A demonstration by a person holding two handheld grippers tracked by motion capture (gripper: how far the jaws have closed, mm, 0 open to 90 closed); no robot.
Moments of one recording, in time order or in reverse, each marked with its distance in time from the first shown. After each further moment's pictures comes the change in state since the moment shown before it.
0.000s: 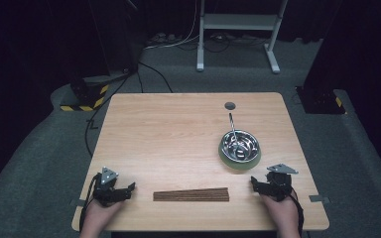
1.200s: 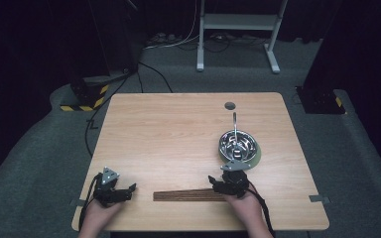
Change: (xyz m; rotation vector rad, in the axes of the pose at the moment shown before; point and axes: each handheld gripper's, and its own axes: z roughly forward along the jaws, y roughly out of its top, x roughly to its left) left arm 0.000 0.000 0.000 0.003 -0.021 0.029; right arm 0.122 0.046 0.008 -0.054 0.257 -0.227
